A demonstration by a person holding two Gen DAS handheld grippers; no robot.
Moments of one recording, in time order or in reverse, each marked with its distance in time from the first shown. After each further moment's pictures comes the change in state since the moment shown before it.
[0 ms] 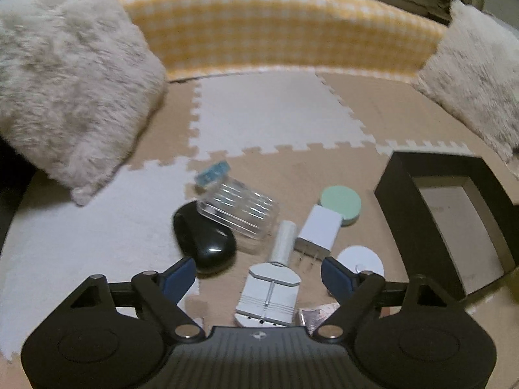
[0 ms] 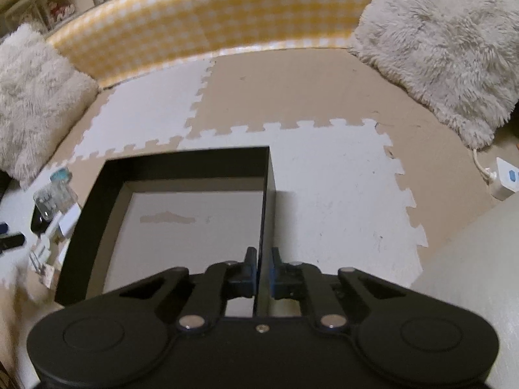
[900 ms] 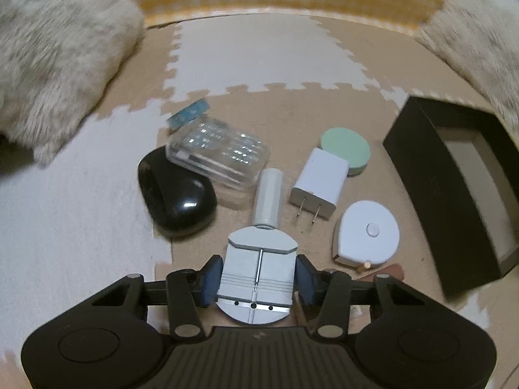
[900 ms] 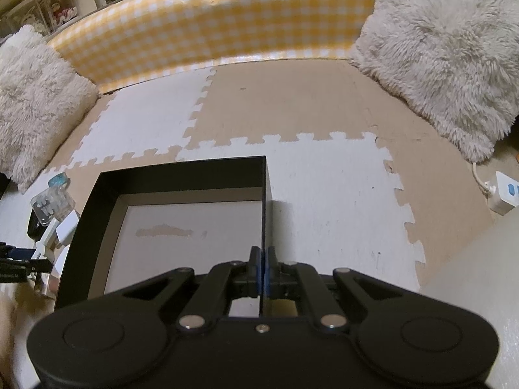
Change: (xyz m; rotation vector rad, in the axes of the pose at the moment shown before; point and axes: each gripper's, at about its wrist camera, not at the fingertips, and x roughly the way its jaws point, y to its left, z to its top) left arm 0.040 -0.001 -0.008 -0.040 0.182 -0.034; right arm 0.002 0.000 0.006 -0.026 -0.025 -0.014
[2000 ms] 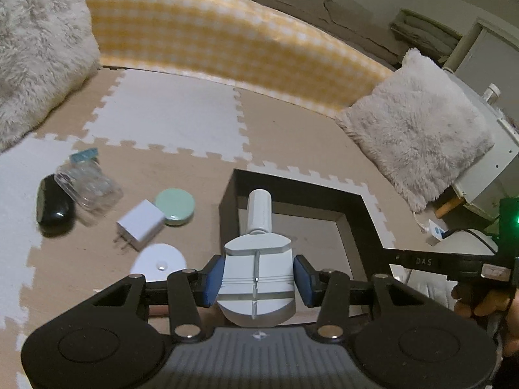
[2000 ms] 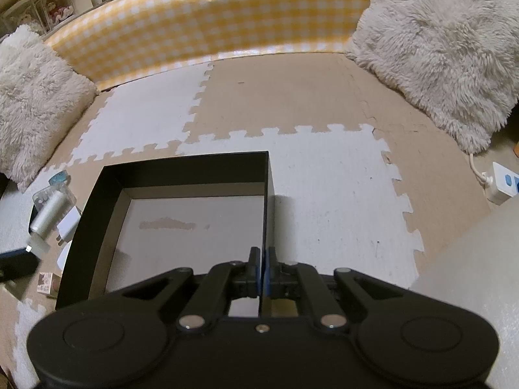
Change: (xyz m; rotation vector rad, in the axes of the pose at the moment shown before) left arm -0.069 -0.122 -0.006 -0.173 -0.238 -0.247; right arm -0.006 0.003 -0.003 0.018 0.021 -0.007
